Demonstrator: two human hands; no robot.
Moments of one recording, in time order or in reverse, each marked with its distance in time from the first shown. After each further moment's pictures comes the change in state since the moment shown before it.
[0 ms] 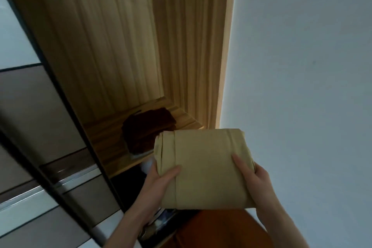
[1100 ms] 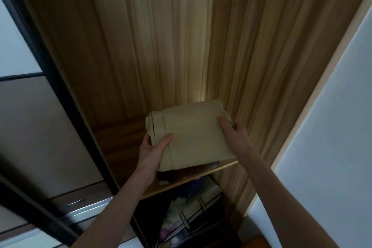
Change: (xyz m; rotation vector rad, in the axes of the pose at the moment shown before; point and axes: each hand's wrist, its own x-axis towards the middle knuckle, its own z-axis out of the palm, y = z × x) left_hand 0.239 0.056 -0.148 -0.057 0.427 0.099; right_hand 0.281 -0.057 0.269 -0.212 -0.282 -0.119
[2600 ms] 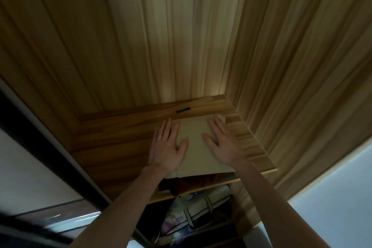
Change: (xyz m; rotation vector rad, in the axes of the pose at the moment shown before) left_hand 0.127 -0.083 0.007 1.403 0.024 0.359; right_hand 0.120 0.094 0.070 -0.866 -0.410 -0.473
